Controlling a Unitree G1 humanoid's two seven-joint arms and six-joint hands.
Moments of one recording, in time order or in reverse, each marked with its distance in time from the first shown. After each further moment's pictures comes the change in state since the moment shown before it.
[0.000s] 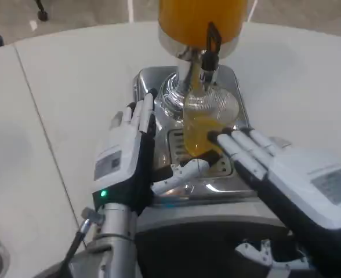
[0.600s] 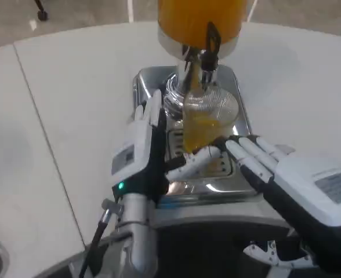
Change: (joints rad) left arm -0.157 -0.078 0.012 0.265 -0.115 -0.091 0.121; right arm -0.027 -0.006 -0.029 0.094 0.069 -0.040 0.021
